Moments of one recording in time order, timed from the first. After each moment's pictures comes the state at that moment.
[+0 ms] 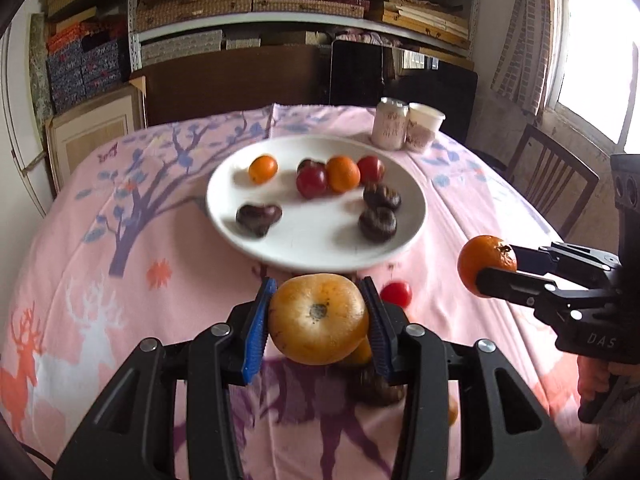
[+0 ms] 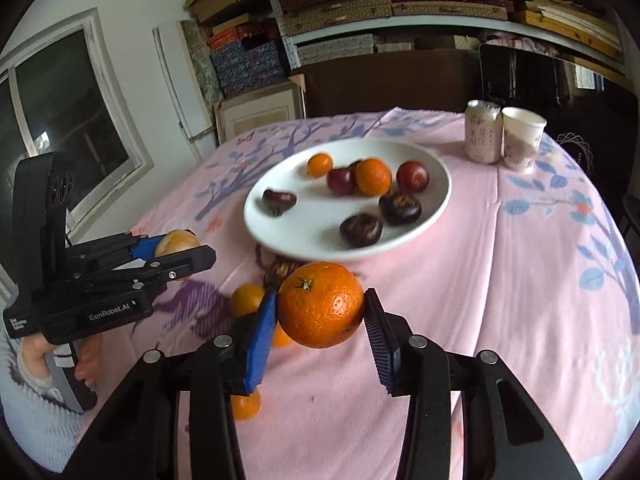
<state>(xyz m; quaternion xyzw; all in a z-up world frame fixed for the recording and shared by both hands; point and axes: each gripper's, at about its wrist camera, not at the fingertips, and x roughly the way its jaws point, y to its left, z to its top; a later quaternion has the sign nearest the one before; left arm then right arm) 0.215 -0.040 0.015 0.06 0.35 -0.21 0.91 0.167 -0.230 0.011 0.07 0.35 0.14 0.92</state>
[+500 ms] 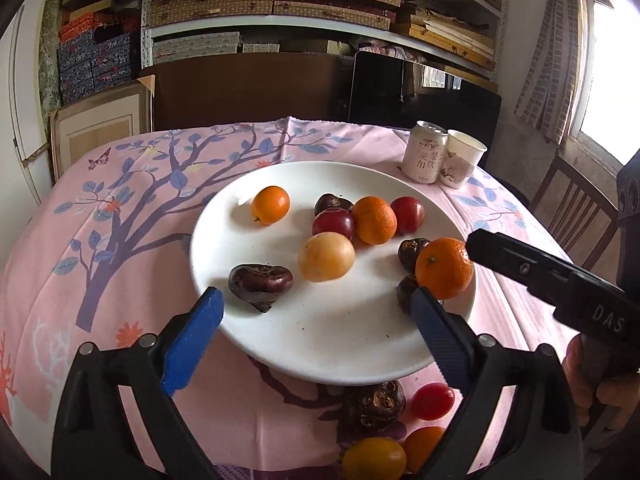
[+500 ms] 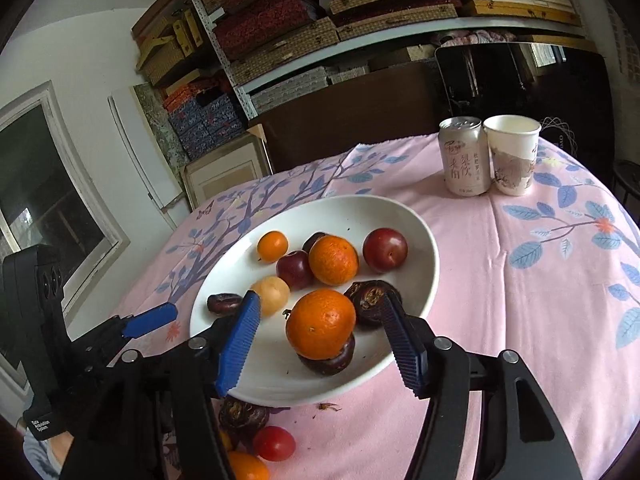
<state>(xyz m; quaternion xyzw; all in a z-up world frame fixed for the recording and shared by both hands) 0.283 -0.050 -0.004 0.02 0.34 -0.19 0.92 0.253 -0.258 -0.006 0.17 0.29 0.09 0.94</state>
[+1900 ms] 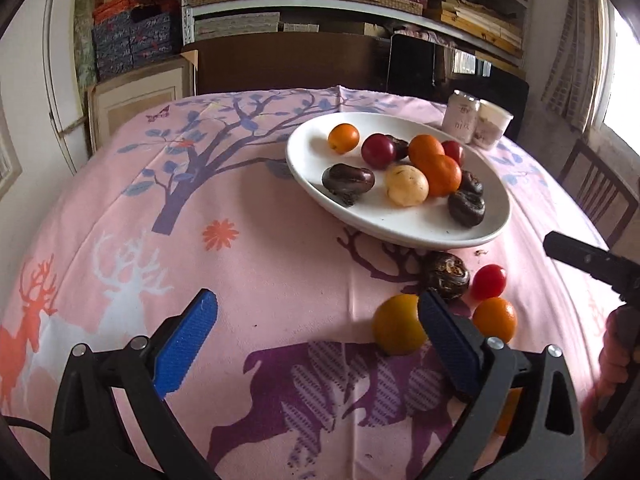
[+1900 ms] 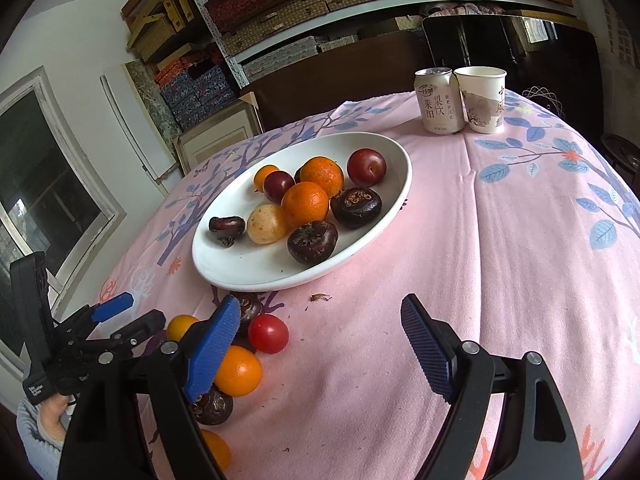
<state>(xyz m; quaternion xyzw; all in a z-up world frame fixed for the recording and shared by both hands) 0.224 0.020 -0.027 0.01 0.38 -0.14 0.91 0.197 -0.253 -0.032 0.16 0.35 0.08 0.92</state>
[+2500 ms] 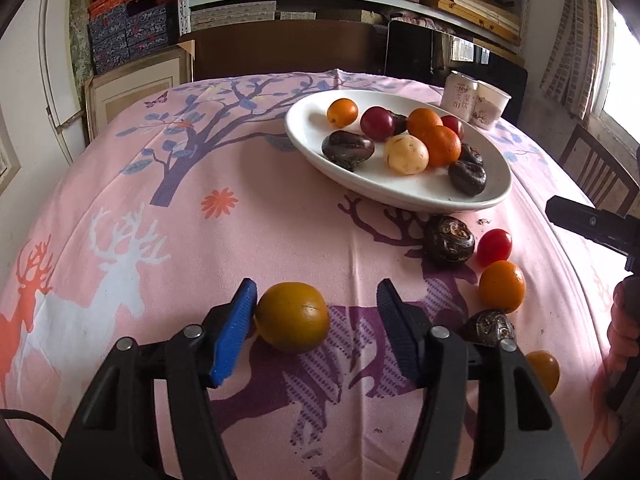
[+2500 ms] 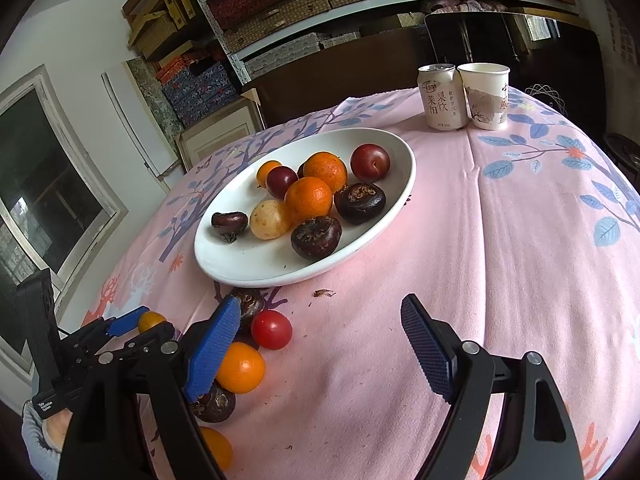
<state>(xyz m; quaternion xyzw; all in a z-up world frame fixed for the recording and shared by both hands) 0.215 0.020 -0.046 0.03 0.40 -0.14 0.91 0.197 -0.251 -0.033 0.16 0.36 0.09 0.91</state>
